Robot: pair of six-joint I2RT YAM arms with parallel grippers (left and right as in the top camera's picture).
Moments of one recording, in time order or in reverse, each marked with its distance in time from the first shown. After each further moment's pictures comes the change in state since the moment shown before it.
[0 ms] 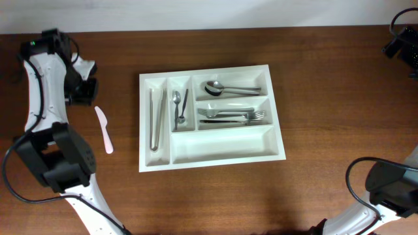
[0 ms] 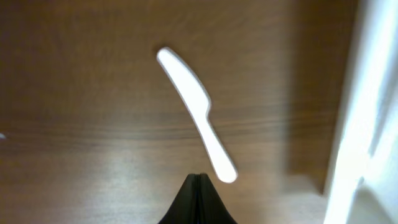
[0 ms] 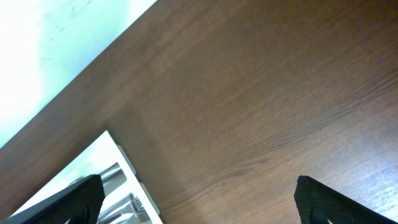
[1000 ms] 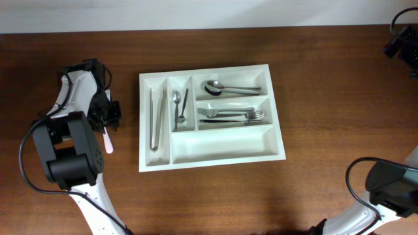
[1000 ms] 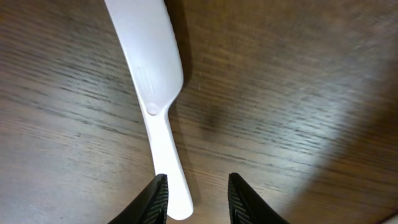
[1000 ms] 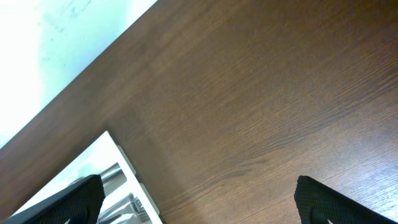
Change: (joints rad) left arm -0.078 0.002 -0.446 0.246 -0.103 -0.441; right arm 0.000 0.000 0.000 -0.001 0.000 0.000
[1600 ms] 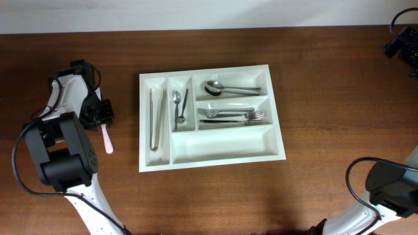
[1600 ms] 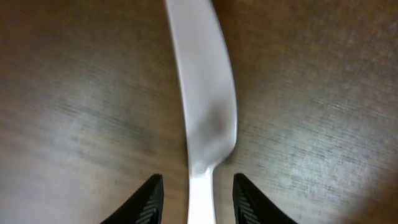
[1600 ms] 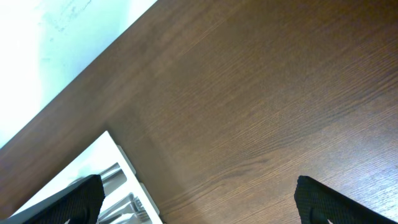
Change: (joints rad) left arm 0.061 0.000 -0.026 0.131 0.002 0.021; right arm 0.000 0.000 0.000 0.000 0.000 0.001
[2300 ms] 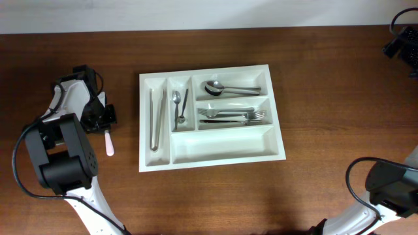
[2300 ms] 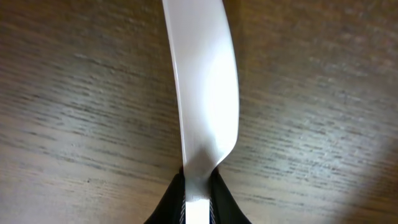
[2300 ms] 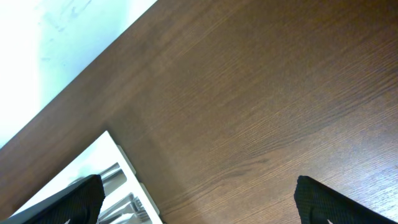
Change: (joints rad) left arm 0.000 -0.029 -0.090 0.043 0.036 0.060; right arm 0.000 0.000 0.000 0.000 0.000 0.000
